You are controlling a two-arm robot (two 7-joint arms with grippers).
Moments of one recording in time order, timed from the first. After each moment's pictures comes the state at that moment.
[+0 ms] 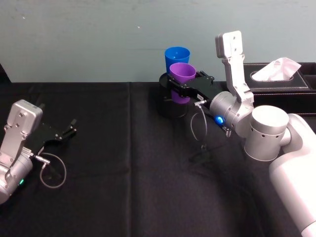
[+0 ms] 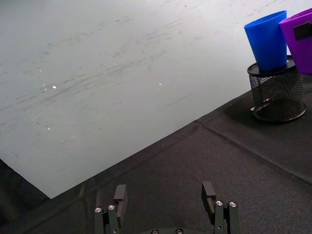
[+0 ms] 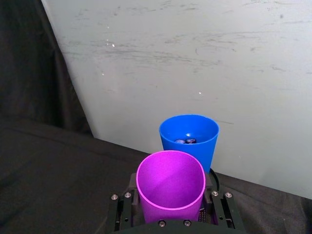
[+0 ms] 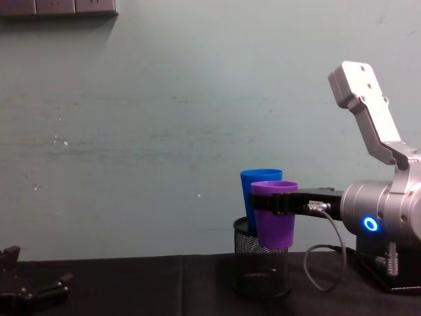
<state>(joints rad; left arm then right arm) -0.20 0.60 0.45 -1.41 -0.25 -0.12 0.03 0.52 0.12 -0.31 -1.19 0.24 0.21 0.24</state>
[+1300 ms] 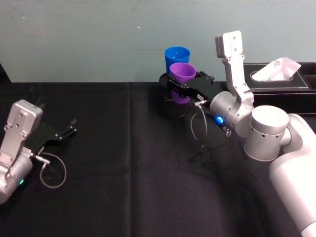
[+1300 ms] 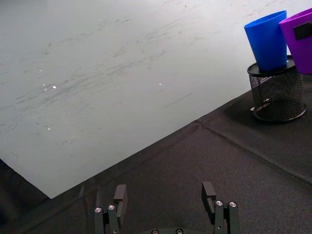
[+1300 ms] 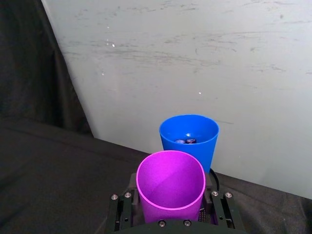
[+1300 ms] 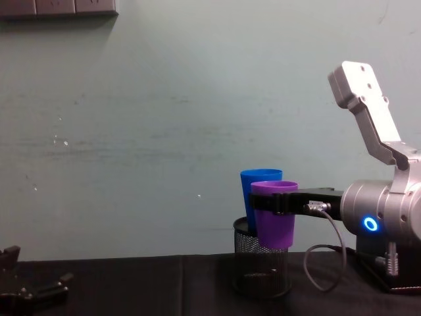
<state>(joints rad) -0.20 0.60 0.45 -1.41 -0.25 -0.12 0.03 0.52 0.12 -0.31 -1.19 0.24 0.21 0.24</state>
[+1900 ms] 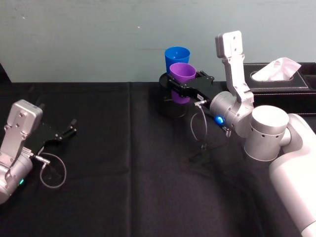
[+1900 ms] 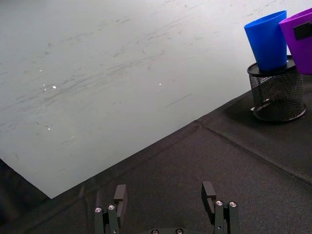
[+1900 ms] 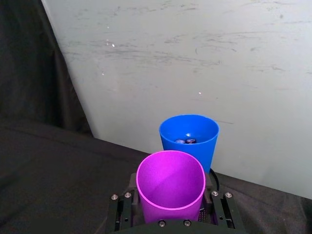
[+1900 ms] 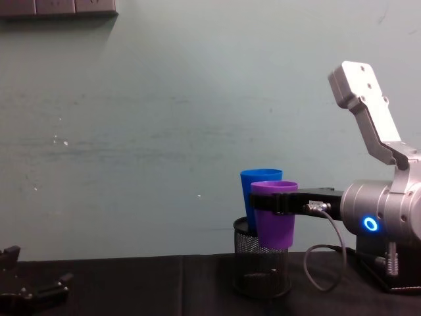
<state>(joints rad) -0.20 0.60 0.45 -1.41 -0.25 -0.12 0.03 0.52 0.12 -0.31 -1.19 0.24 0.21 0.24</state>
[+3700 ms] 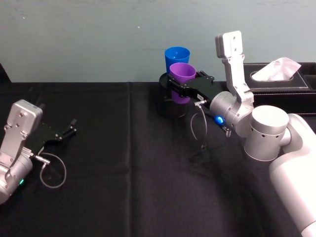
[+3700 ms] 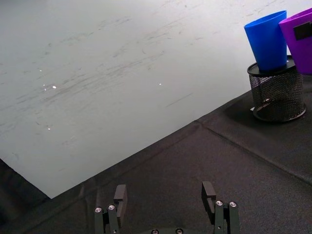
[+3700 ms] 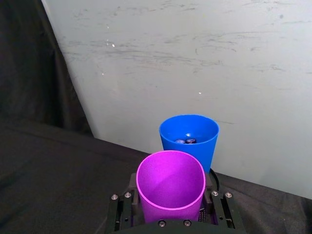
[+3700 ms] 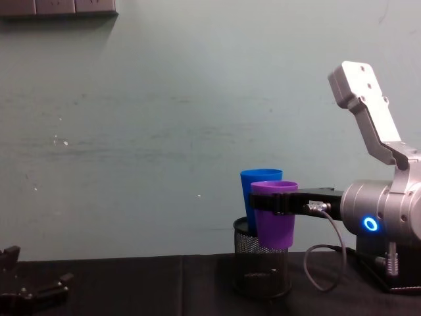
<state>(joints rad) -0.20 0.60 0.45 -1.41 -0.25 -0.12 0.03 0.52 0.12 -0.31 -1.19 0.24 0.21 0.24</state>
